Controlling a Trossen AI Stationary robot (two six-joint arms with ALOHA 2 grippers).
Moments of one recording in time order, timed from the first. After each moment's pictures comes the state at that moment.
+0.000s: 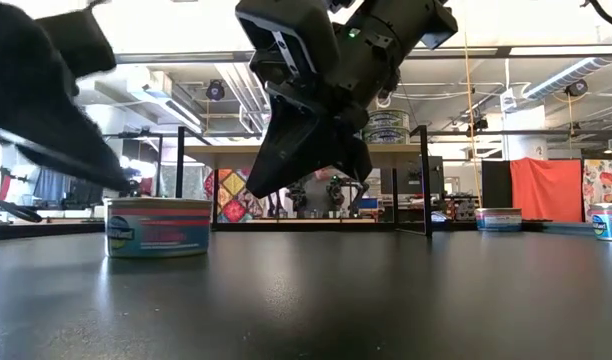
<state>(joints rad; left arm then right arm) -0.71 1.42 0.56 -0.11 -0.72 -0.99 0.25 2.04 1.38 -0.21 0.04 0.64</state>
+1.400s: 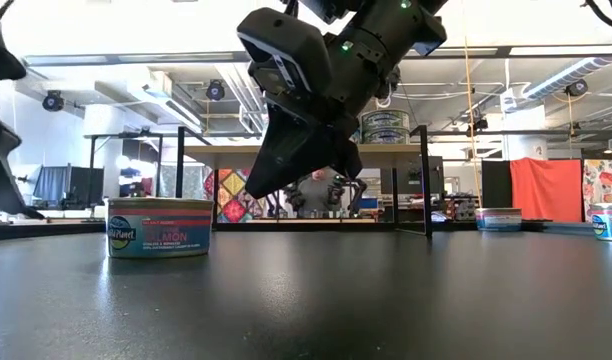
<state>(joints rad) -0.95 1.29 0.53 -0.43 -0.61 -1.23 0.21 2.04 1.38 -0.20 0.06 0.56</state>
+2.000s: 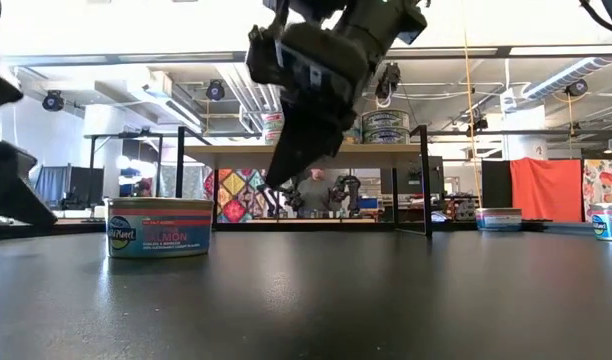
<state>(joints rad) -1.01 1.32 0.33 -0.10 -0.83 -1.14 0.16 2.04 1.49 -0.43 -0.03 0.18</state>
